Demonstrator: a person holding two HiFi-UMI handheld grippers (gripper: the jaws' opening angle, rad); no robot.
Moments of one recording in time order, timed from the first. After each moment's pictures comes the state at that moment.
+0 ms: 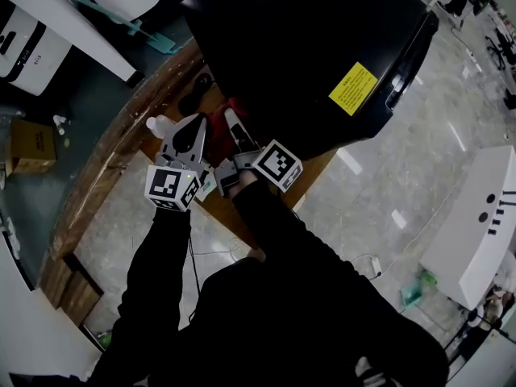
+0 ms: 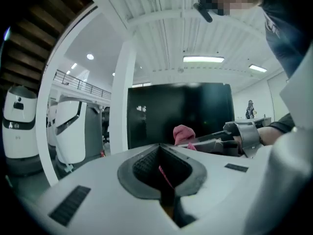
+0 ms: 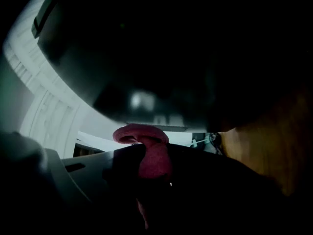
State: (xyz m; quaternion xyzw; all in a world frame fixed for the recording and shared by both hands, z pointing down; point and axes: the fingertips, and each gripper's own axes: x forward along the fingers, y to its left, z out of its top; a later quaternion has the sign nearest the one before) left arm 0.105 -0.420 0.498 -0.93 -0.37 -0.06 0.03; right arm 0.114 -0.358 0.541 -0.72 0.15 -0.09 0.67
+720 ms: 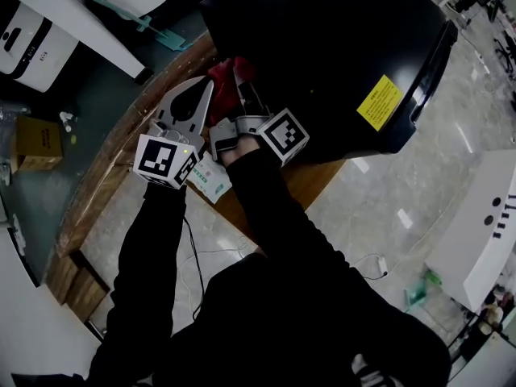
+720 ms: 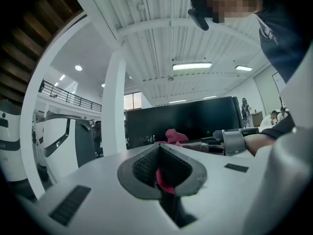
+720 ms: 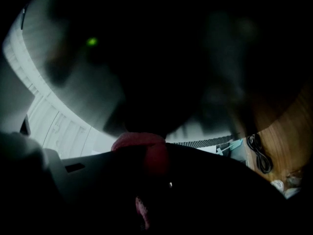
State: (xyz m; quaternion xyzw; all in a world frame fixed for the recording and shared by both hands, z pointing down) left arm 0.165 -0.420 0.420 -0.91 -0.41 0.02 0.06; right arm 0.196 -0.359 0.469 -0.68 0.14 0.02 0.72
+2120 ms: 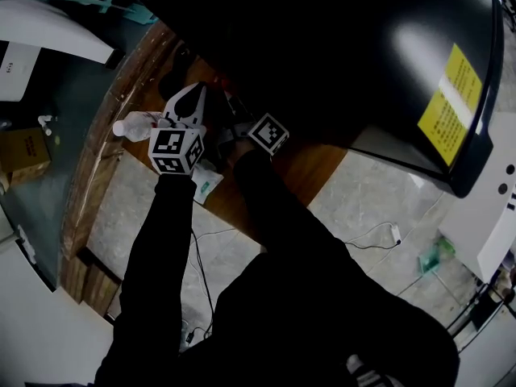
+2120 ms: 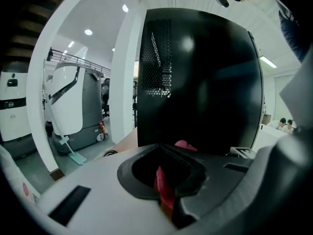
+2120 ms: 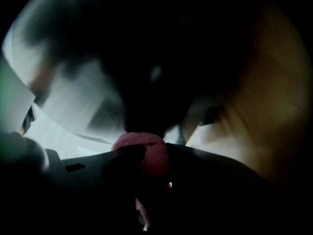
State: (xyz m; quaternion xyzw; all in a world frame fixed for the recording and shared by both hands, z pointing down) left arm 0.206 -0.404 0.698 -0.91 -0.37 -0.19 0.05; right arm 0.204 -0.352 0.768 -0.70 0.12 -0.03 0.70
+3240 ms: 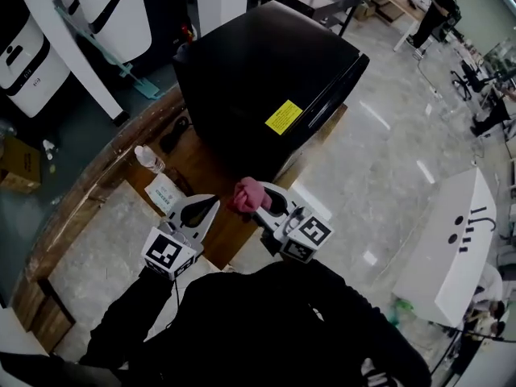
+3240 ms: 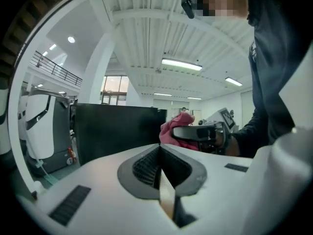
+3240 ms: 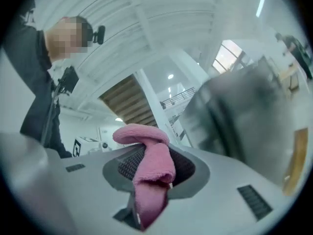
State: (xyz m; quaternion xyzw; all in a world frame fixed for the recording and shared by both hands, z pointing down) left arm -0.090 -0.341 0.403 -0.85 -0.51 -0.09 0.02; right arm -0.080 -0.278 0.385 -0.90 0.37 -0.04 0.22
